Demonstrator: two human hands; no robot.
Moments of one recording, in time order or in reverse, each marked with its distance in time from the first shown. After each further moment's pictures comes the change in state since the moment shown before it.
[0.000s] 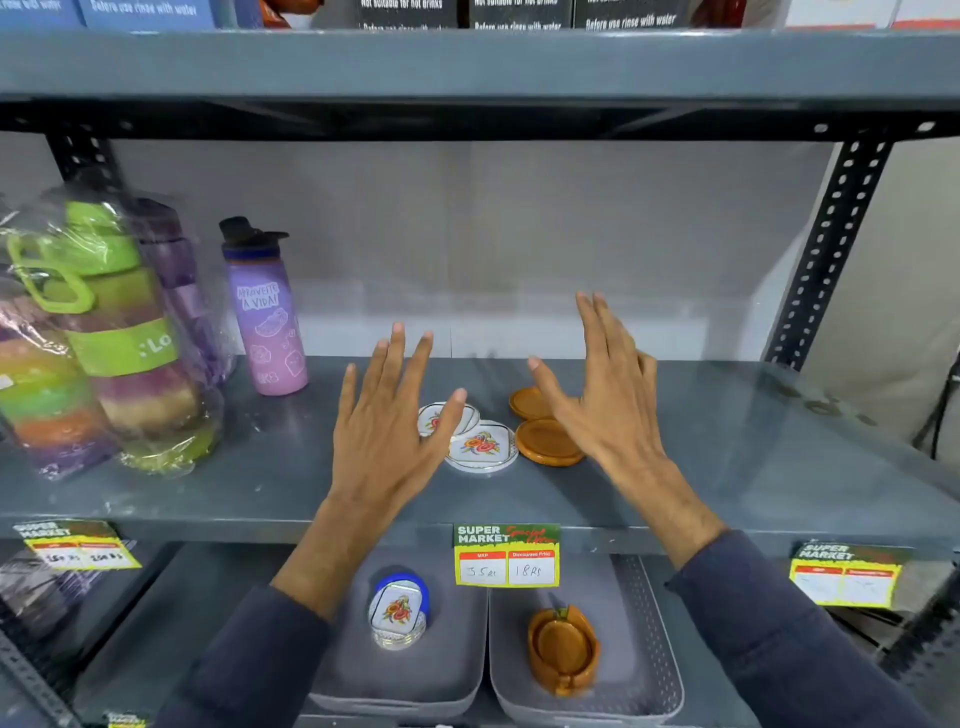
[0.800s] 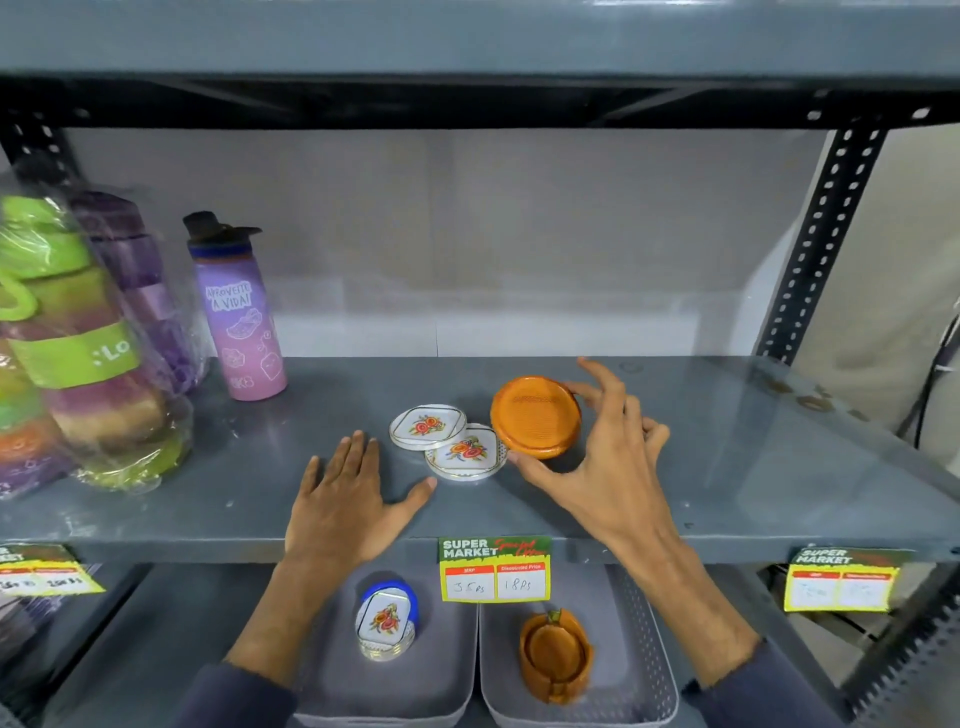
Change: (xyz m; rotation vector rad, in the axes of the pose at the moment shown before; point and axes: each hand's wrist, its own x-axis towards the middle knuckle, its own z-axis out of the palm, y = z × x) left_hand -0.034 -0.044 0.035 0.216 -0.505 -0.218; right_hand -0.050 0.006 -0.003 0.170 -0.060 0.063
